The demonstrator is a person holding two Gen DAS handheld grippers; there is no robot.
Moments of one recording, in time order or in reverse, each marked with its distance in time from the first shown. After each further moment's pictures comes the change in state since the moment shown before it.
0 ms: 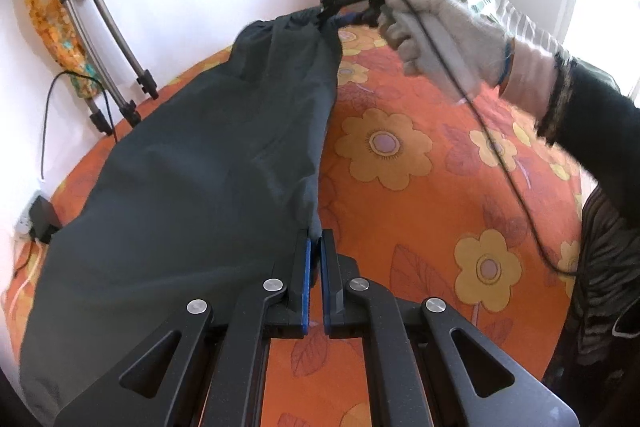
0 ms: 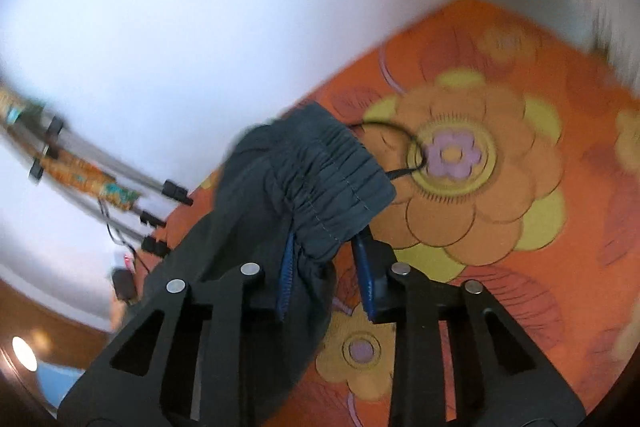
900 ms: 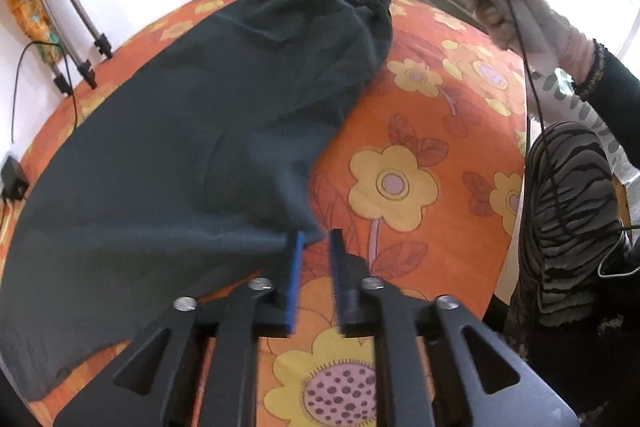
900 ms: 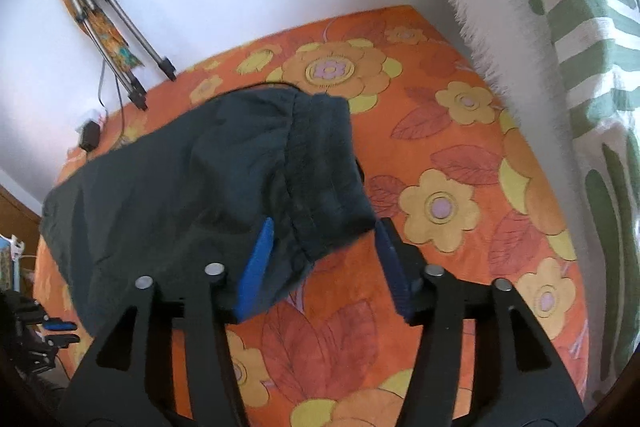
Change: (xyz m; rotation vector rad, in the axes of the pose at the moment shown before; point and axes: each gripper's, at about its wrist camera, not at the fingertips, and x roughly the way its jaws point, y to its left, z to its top) left arm -0.018 -0.059 -0.040 0.000 0.142 -0.119; right arm -0.153 -0.069 -0.075 -0.301 0.106 -0.134
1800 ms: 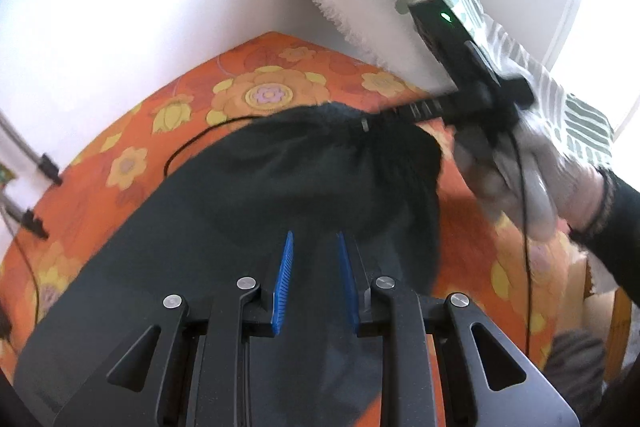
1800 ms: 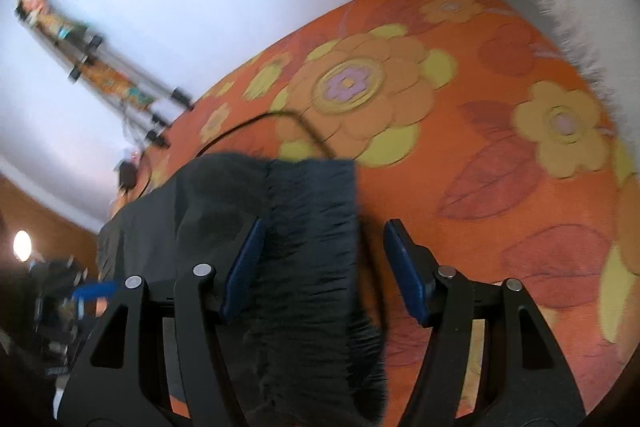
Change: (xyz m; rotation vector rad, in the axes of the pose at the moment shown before) left arm 0.086 0.017 0.210 -0.026 -0.145 -0.015; right arm 0.101 -0.034 0.064 0.082 0.082 0.287
